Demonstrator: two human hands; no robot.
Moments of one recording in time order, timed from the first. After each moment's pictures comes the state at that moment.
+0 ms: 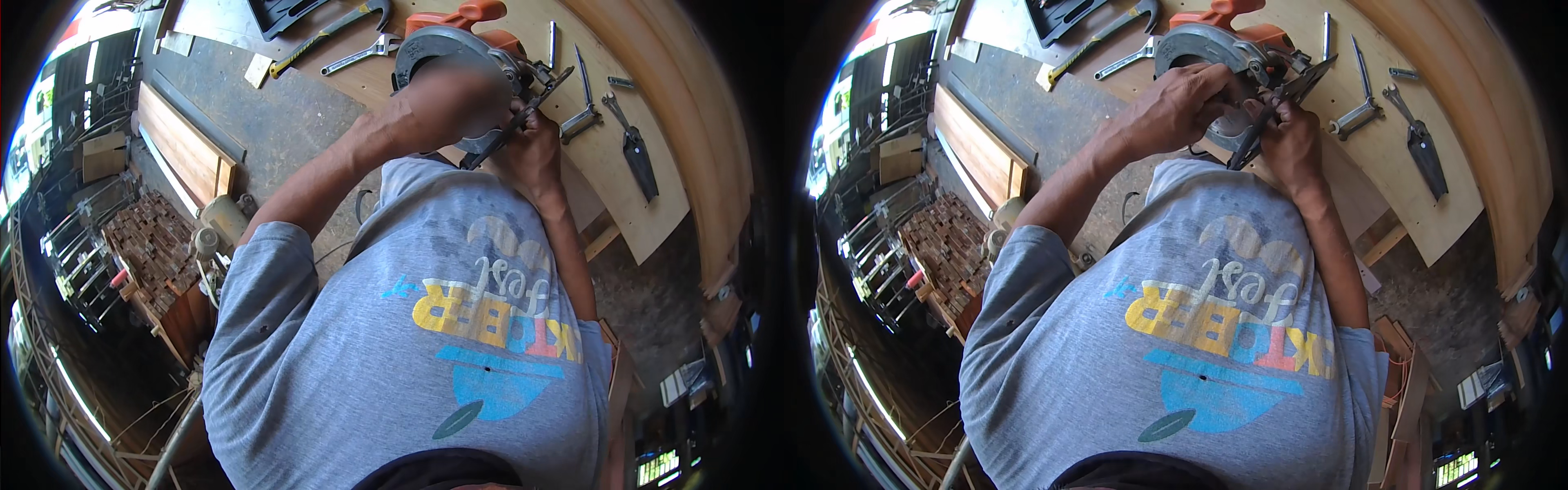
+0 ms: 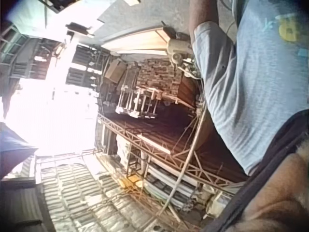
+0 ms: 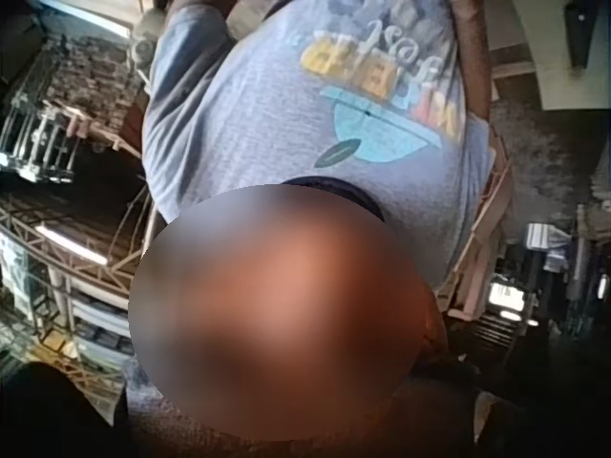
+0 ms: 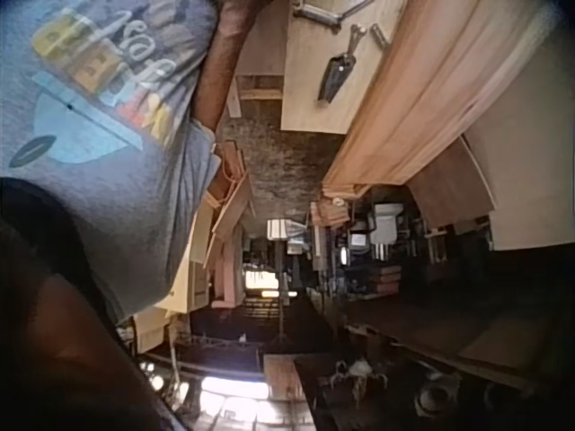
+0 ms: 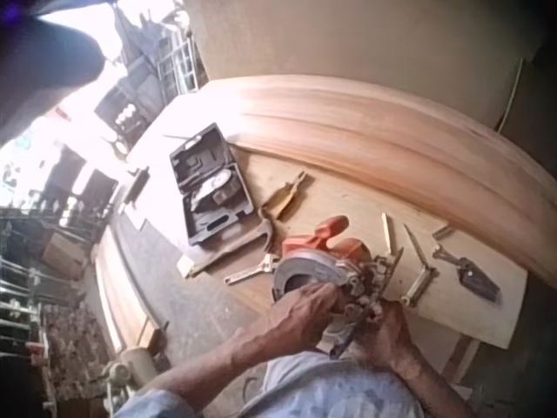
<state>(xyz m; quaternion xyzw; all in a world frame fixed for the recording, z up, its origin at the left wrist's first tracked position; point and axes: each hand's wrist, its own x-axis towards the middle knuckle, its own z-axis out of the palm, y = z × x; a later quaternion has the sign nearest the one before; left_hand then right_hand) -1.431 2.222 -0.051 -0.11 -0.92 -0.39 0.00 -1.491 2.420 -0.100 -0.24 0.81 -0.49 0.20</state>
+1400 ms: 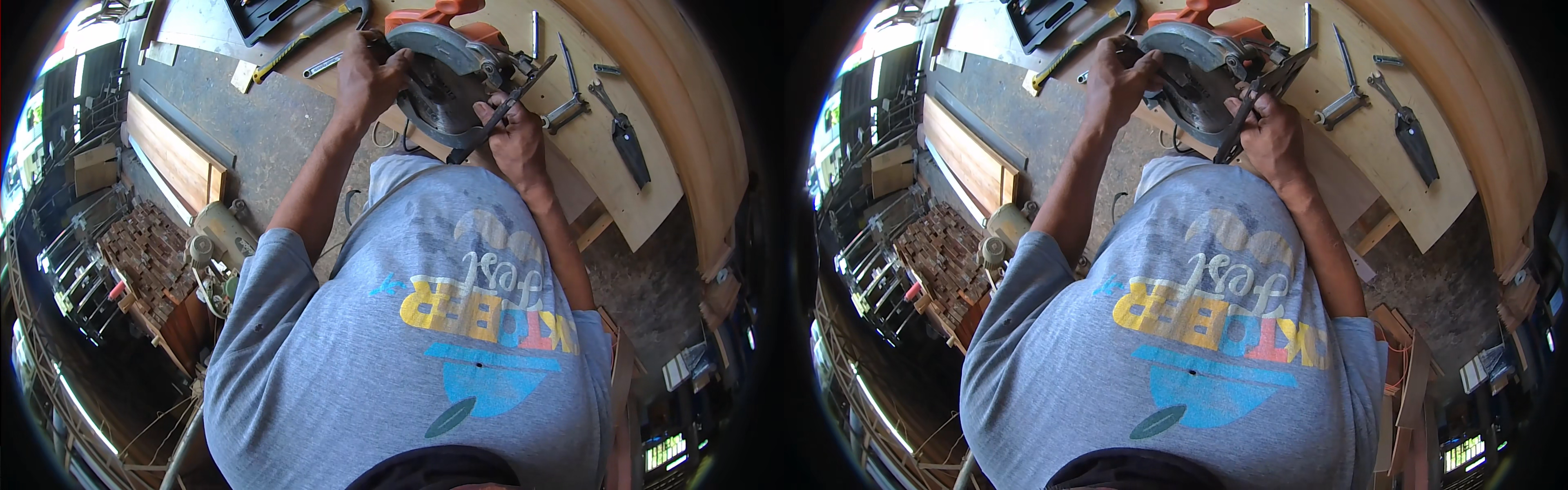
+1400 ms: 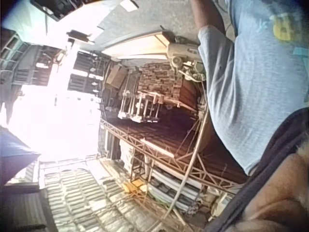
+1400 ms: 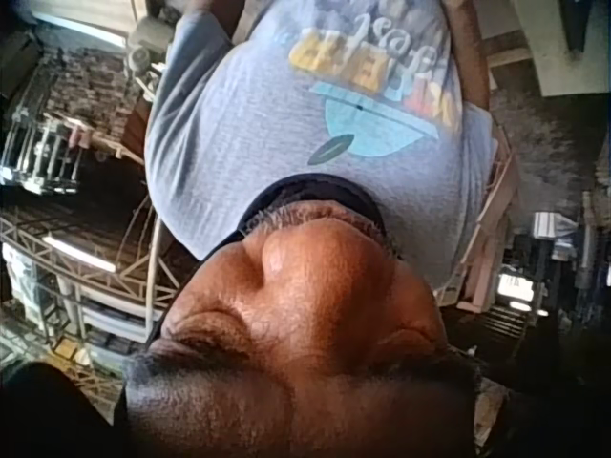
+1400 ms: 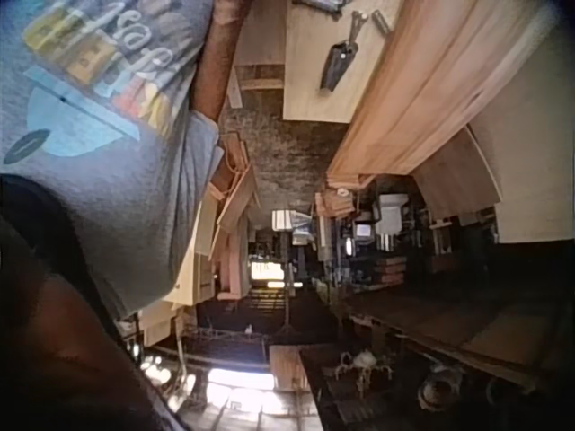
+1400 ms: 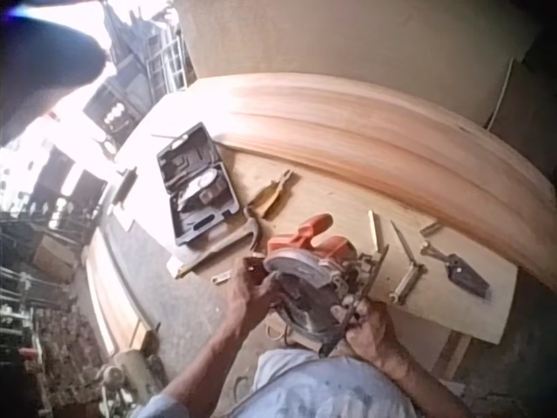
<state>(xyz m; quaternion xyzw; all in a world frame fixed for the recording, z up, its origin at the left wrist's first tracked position) -1.420 2.197 -0.082 0.33 -0.76 -0.55 0.08 -1.485 2.421 -0.112 -0.27 0.80 -0.52 0.15</state>
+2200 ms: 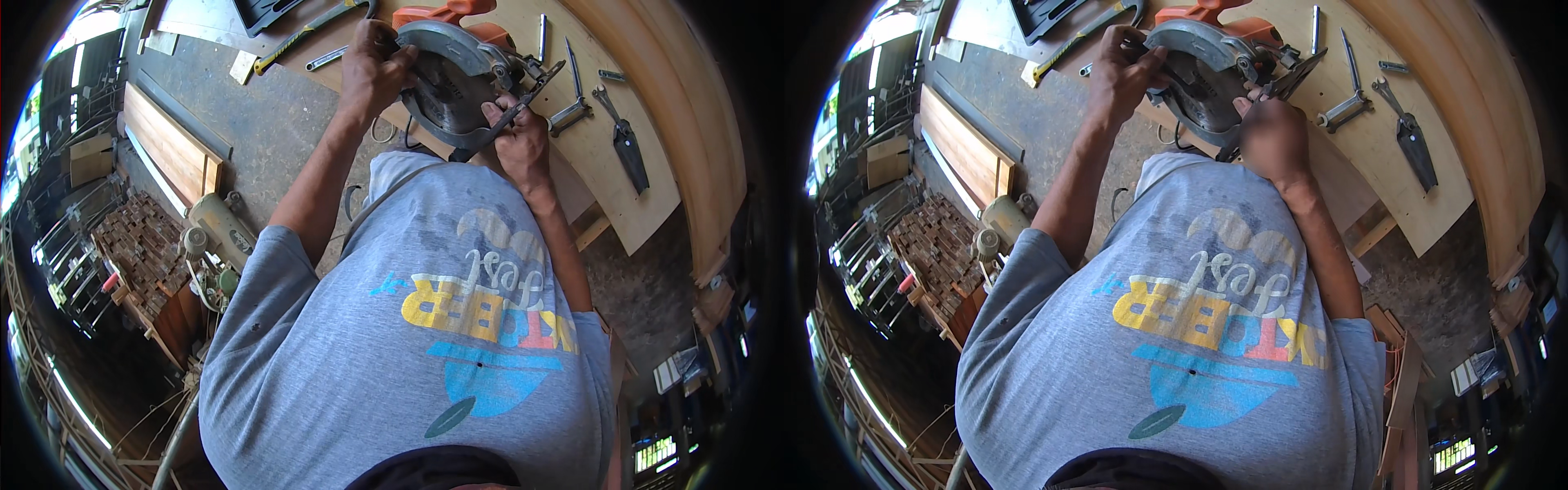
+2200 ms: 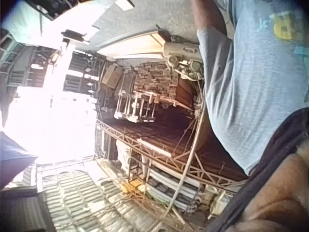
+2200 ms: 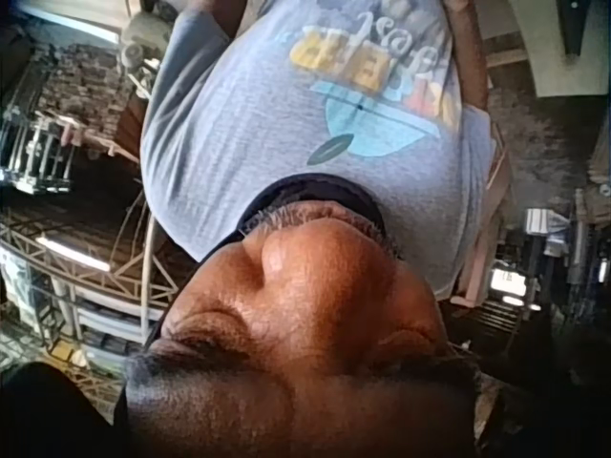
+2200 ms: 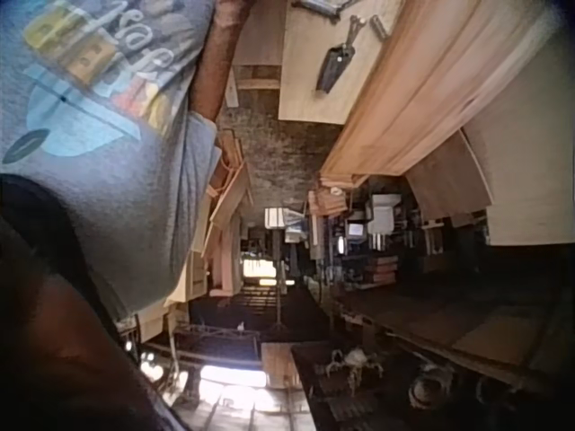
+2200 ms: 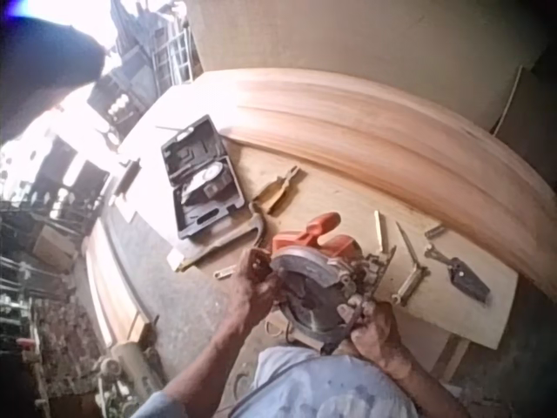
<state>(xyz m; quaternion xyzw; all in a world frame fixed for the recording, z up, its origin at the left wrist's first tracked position) -1.419 2.189 -0.090 0.30 -0.71 -0.63 0.10 -1.487 2.421 -0.111 -0.27 0.80 -0.51 0.17</state>
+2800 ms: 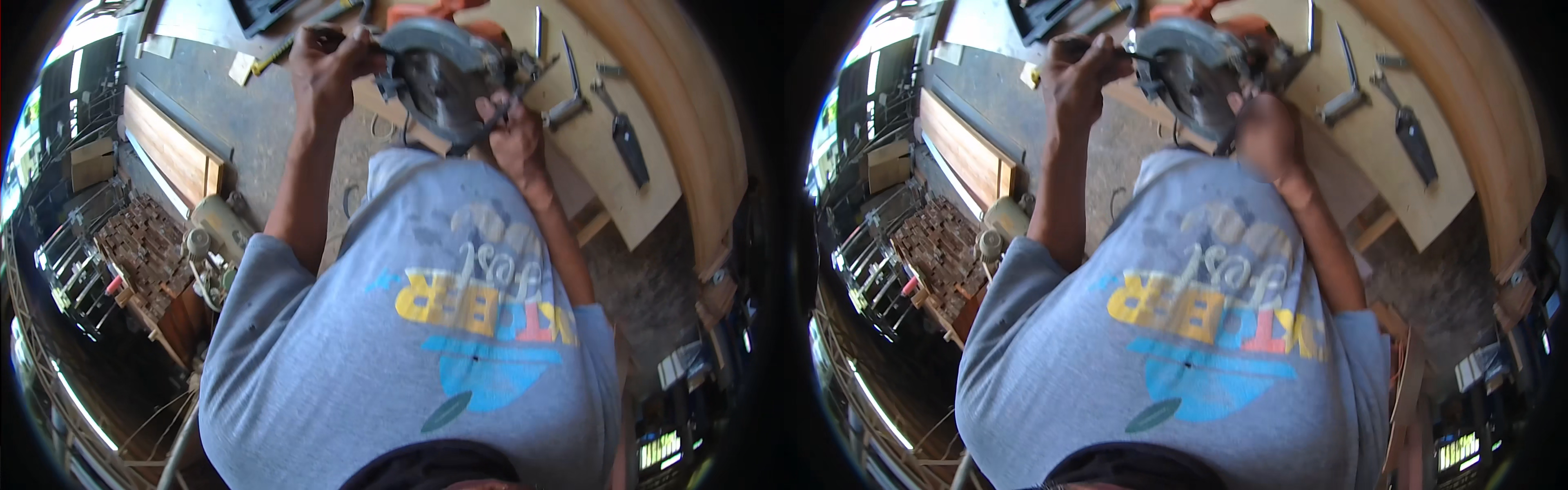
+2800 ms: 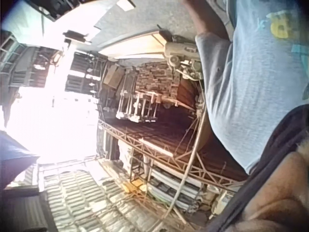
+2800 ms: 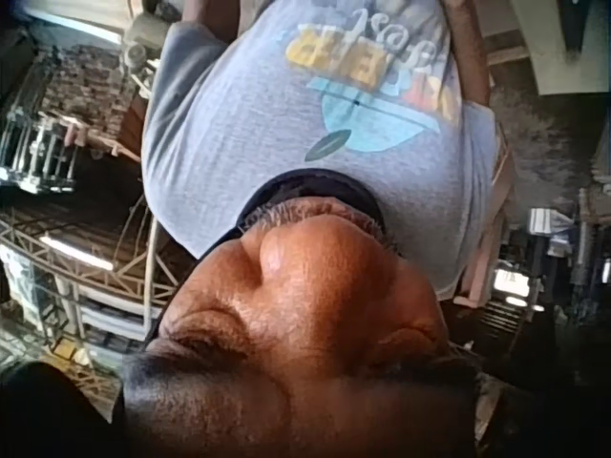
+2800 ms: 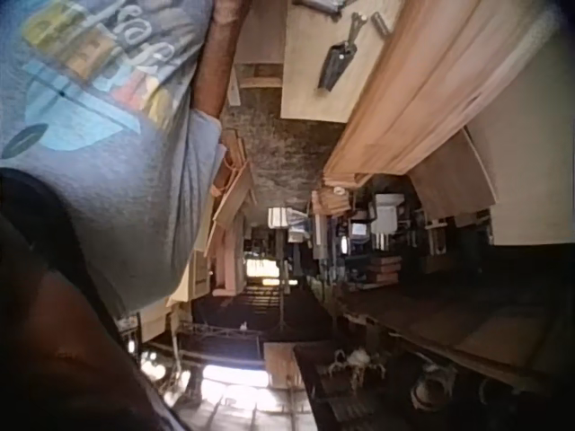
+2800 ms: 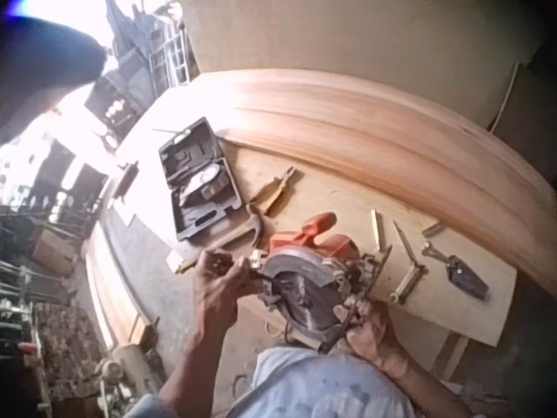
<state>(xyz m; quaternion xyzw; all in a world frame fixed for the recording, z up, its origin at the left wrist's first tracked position) -1.409 2.169 -0.057 0.29 -0.55 -0.74 0.25 -1.496 2.408 -0.096 -0.24 0.79 -0.53 0.21</state>
